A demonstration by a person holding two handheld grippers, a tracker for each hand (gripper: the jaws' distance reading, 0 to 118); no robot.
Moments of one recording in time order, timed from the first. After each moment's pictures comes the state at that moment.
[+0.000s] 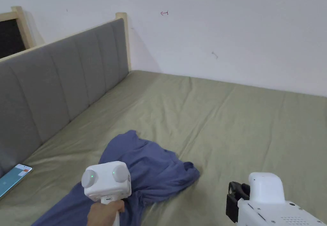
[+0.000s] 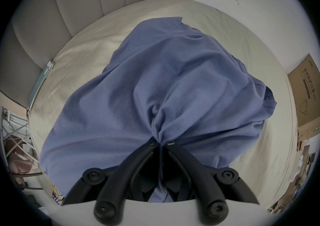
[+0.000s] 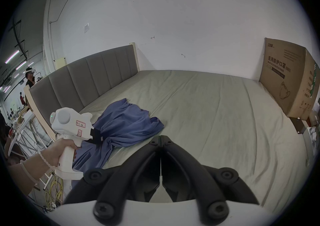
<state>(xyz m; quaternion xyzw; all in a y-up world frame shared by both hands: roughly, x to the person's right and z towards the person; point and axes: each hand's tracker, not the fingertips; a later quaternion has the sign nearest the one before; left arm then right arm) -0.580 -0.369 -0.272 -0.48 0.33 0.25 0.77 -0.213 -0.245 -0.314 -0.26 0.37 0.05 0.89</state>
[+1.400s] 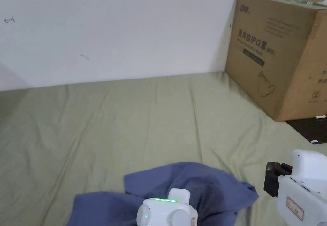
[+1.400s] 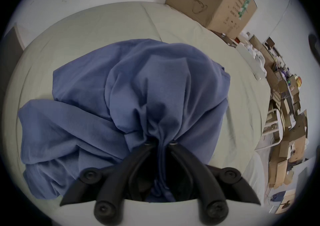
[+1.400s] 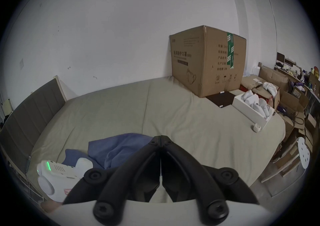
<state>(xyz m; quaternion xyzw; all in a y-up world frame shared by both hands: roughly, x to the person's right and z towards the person) -0.171 -0.362 -0.397 -0.51 -0.09 0.08 0.85 0.063 -0.223 -0.354 -0.25 0.06 -0.03 0.97</state>
